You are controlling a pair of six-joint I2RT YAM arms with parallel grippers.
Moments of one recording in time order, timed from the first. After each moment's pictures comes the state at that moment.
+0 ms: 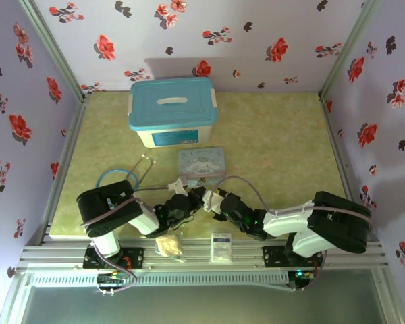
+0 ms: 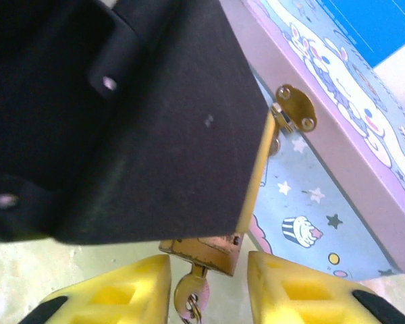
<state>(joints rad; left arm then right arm) -1.14 1.75 0.34 1.09 -0.33 -1.42 1.17 1.39 0.30 0.52 0.42 -0.32</state>
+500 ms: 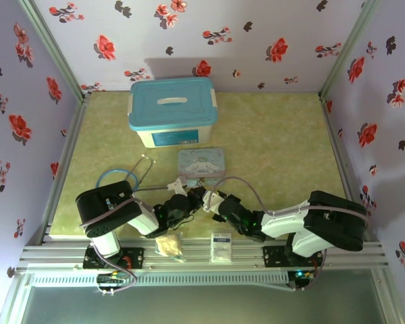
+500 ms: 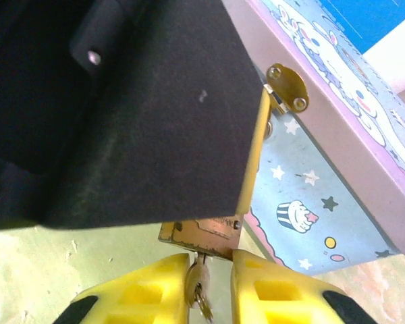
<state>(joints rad) -1.14 1.74 0.34 1.09 -0.33 -1.42 1.19 1.43 0.30 0.55 0.50 -0.26</state>
